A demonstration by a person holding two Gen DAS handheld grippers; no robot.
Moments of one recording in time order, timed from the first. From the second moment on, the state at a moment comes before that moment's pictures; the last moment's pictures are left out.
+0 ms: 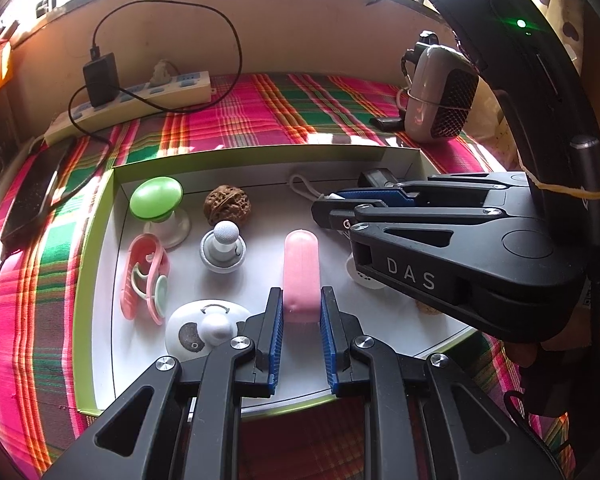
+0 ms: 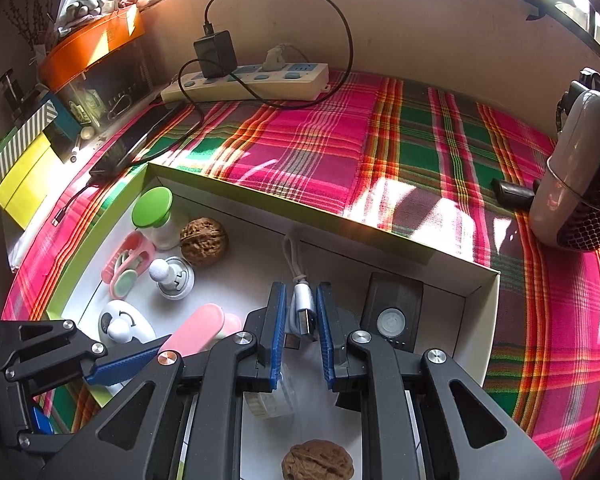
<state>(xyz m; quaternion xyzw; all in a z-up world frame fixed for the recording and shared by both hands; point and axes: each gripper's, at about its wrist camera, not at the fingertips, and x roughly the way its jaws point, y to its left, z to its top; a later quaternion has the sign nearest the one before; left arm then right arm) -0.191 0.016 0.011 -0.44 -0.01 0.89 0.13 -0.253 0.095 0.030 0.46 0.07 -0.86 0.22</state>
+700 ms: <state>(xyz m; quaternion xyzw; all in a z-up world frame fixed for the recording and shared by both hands) -0.181 0.012 0.022 -0.43 -0.01 0.90 0.11 -0.237 0.102 0.045 0.44 0.05 -0.87 0.21</state>
